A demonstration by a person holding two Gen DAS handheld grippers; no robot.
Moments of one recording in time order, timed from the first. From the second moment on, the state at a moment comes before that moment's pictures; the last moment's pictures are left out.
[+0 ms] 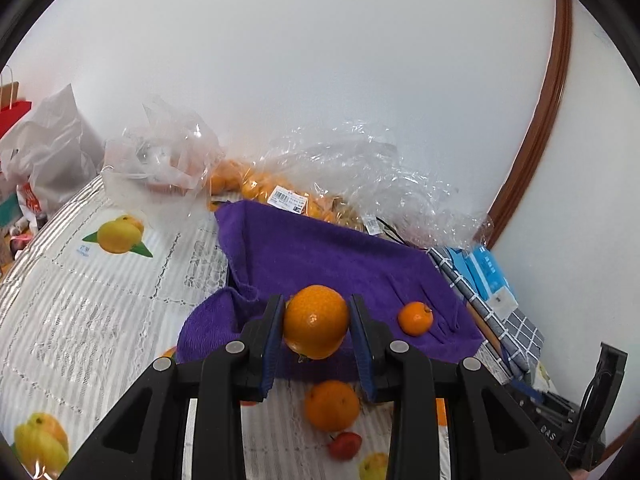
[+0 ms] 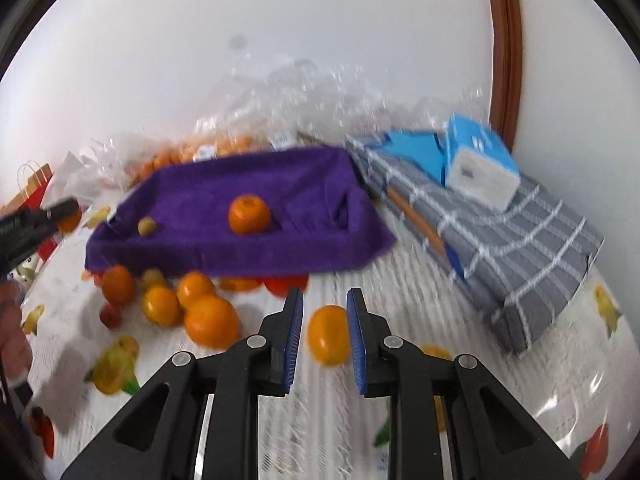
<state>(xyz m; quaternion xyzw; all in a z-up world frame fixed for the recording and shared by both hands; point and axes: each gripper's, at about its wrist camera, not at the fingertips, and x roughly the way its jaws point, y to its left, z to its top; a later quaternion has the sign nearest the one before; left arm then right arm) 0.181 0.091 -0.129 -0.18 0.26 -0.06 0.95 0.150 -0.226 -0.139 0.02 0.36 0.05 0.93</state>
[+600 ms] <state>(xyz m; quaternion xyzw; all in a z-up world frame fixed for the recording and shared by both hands) 0.189 0.109 -0.149 -0.22 0.28 -0.06 0.93 0.169 -0.224 -0.165 0.01 0.42 0.04 0.91</state>
